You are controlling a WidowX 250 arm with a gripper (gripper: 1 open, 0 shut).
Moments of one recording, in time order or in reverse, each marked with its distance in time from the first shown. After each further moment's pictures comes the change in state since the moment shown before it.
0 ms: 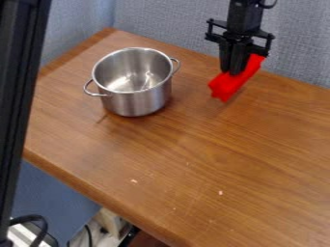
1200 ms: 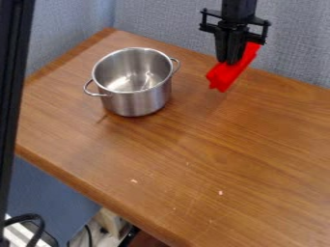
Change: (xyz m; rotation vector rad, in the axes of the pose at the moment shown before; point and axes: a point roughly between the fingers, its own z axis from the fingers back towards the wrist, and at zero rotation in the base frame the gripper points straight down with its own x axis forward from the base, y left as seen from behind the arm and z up) arm -0.004 0.008 0.013 -0.016 -0.035 0.062
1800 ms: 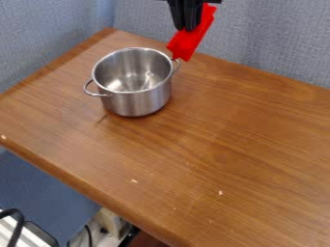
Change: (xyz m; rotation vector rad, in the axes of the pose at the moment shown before) arm -0.034 0.048 0.049 -0.049 -0.095 0.177
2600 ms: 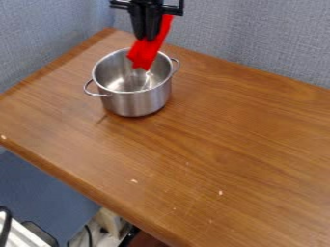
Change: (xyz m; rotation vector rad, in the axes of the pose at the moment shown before) arm -0.036 0.048 0.005 0.141 -0.034 0.184
